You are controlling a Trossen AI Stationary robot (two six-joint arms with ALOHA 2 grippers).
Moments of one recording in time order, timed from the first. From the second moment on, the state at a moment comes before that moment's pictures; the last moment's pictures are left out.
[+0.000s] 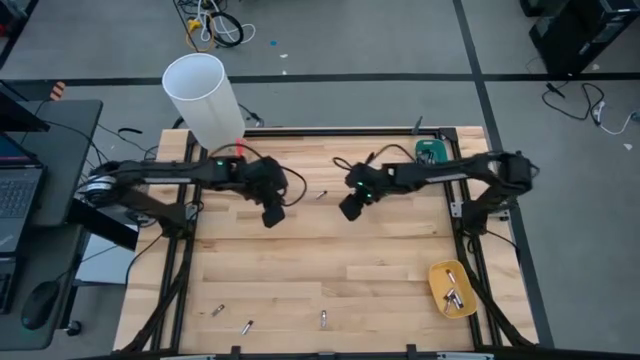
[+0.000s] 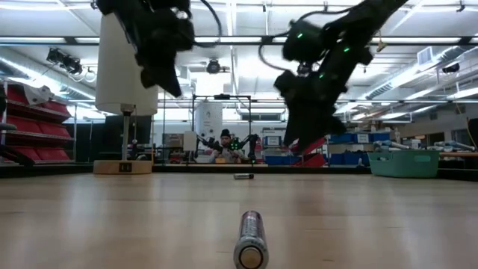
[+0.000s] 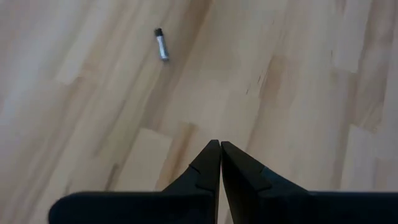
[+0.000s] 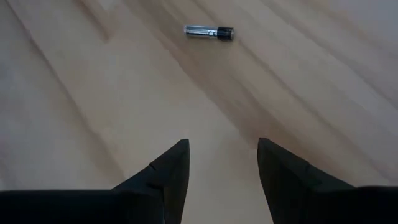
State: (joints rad) left arm 0.16 1.31 1.03 -0.68 0.04 -0.24; right arm -0.21 1.63 0.95 -0.33 -0.03 0.60
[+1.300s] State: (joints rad) left arm 0.02 1.08 1.03 -1.03 -0.29 -0.43; right arm -0.29 2.15 1.53 -0.66 -0.06 -0.31
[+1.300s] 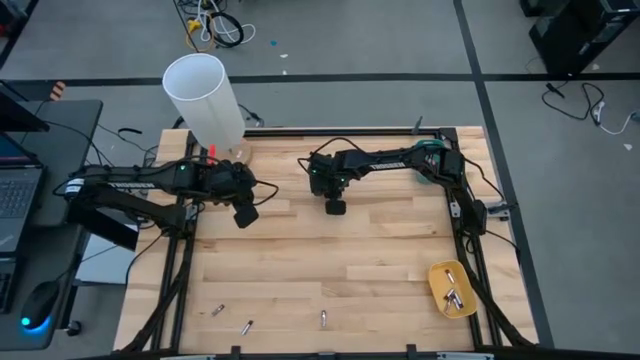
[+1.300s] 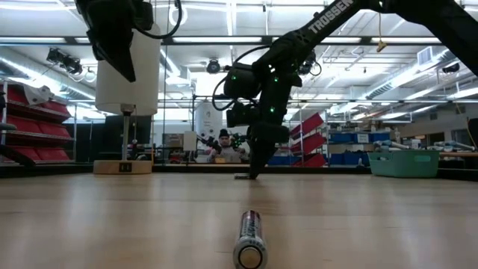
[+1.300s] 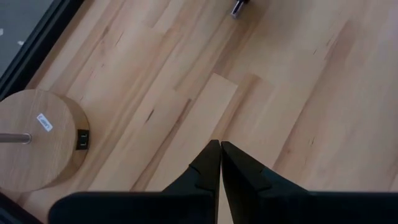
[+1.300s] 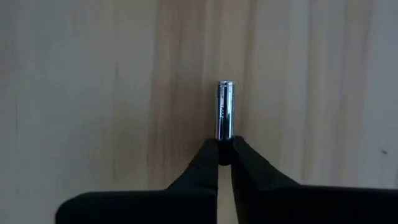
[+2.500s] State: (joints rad) left arm 0.02 1.10 1.03 -0.72 -0.33 -0.35; right arm 0.11 1.63 1.24 -0.99 -0.08 0.48
